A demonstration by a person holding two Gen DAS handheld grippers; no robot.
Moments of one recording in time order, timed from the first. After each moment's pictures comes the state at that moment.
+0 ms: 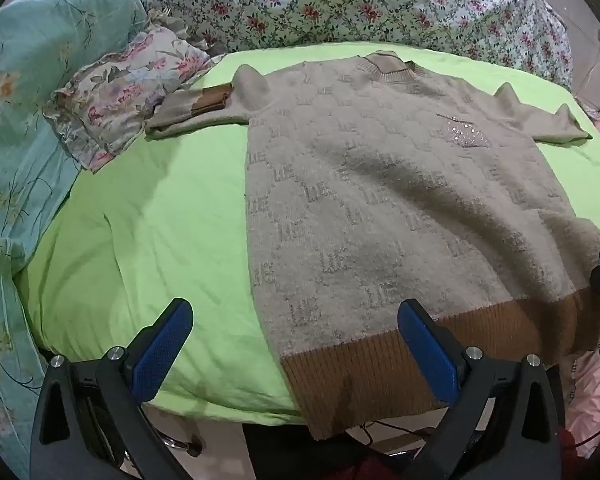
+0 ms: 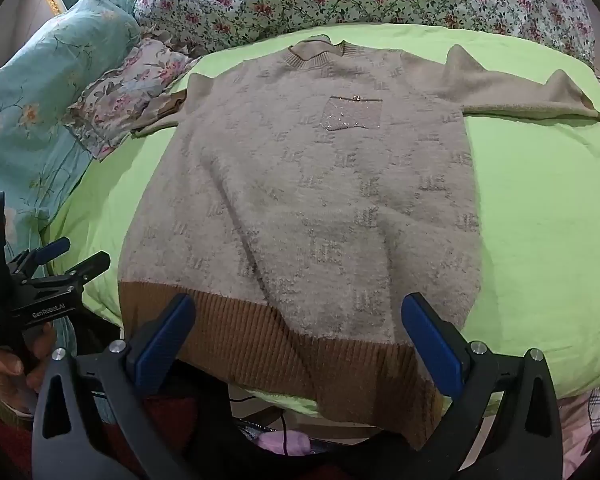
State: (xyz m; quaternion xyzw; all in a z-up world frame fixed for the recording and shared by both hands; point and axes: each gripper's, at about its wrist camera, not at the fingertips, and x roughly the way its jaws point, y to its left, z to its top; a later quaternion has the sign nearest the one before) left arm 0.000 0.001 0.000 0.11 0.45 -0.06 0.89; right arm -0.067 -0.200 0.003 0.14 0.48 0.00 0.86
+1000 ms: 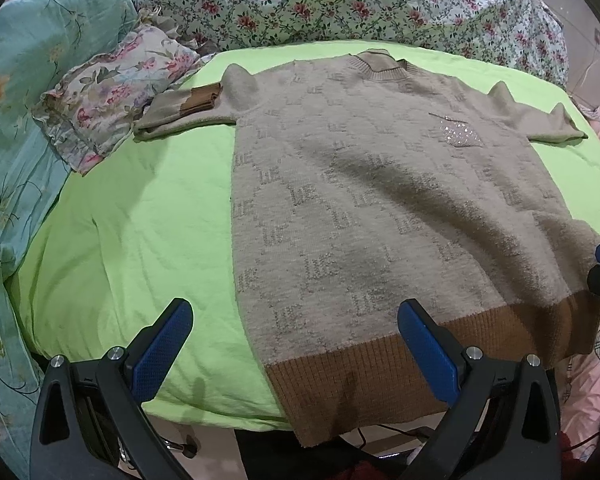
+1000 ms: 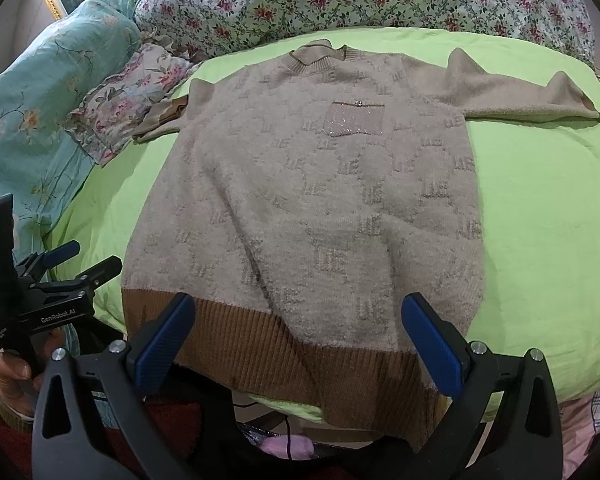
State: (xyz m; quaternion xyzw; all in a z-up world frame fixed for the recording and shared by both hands) left arm 0.004 -0.007 -0.001 0.10 0.45 -0.07 0.88; right arm -0.065 -0.201 0.006 0.15 0.48 0.00 0.87
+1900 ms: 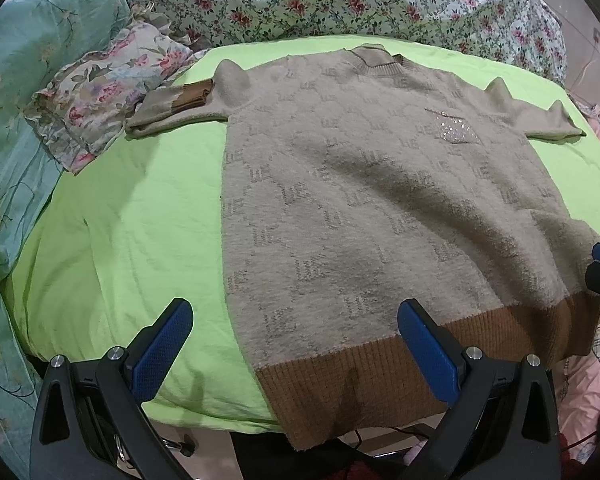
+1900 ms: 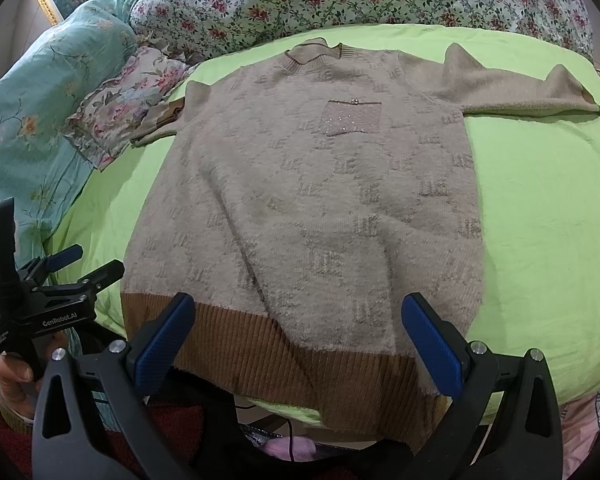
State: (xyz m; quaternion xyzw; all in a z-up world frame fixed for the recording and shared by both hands) left arm 0.011 -0.013 -0.007 0.11 0.47 -0.08 0.87; right arm -0.063 -0.205 0.003 0.14 0.47 -0.01 0.87
